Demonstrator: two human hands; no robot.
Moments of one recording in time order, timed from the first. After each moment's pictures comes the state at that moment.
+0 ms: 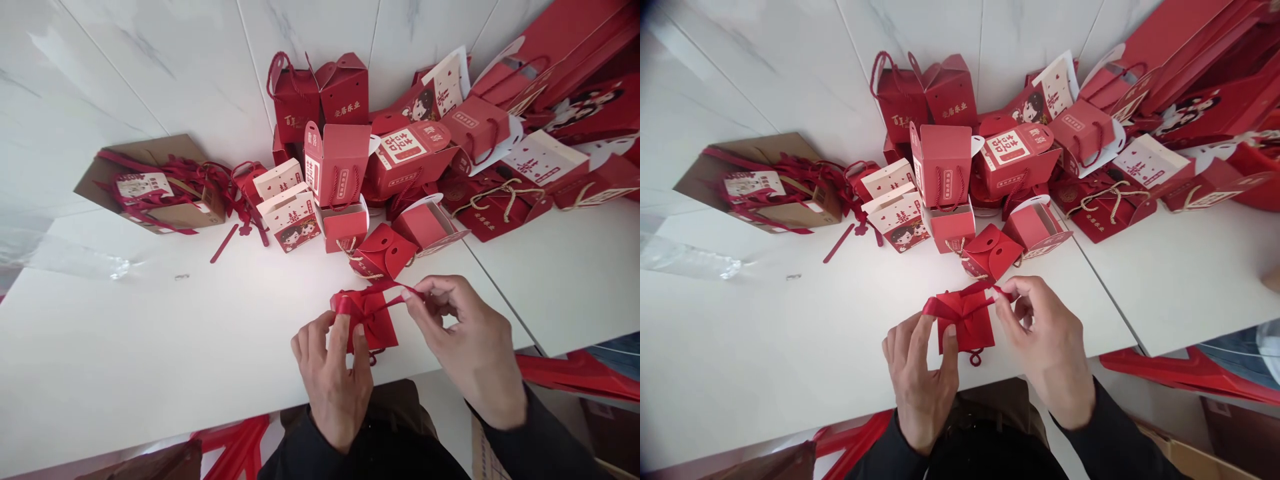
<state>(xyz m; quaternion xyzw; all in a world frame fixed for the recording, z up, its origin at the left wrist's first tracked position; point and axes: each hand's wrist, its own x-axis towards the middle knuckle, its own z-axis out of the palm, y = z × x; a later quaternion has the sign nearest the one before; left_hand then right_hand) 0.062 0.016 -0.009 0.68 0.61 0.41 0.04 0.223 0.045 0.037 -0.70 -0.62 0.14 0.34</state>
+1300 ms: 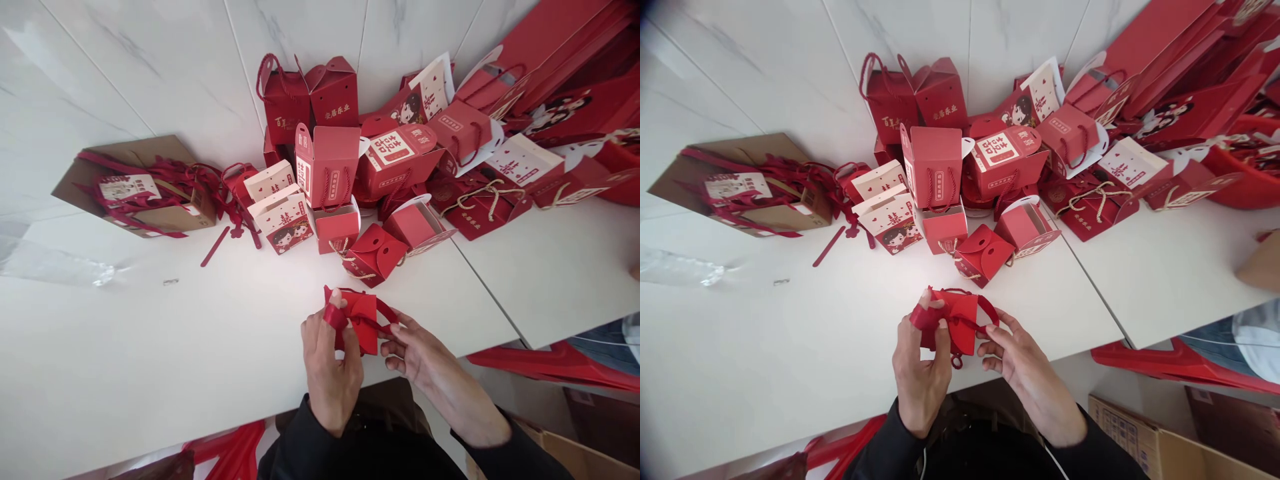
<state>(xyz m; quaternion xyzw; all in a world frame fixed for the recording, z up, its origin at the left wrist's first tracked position) 0.066 0.026 -0.029 0.65 0.57 0.48 0.16 0.220 0.018 -0.013 -0.55 -0.11 0.70 0.43</state>
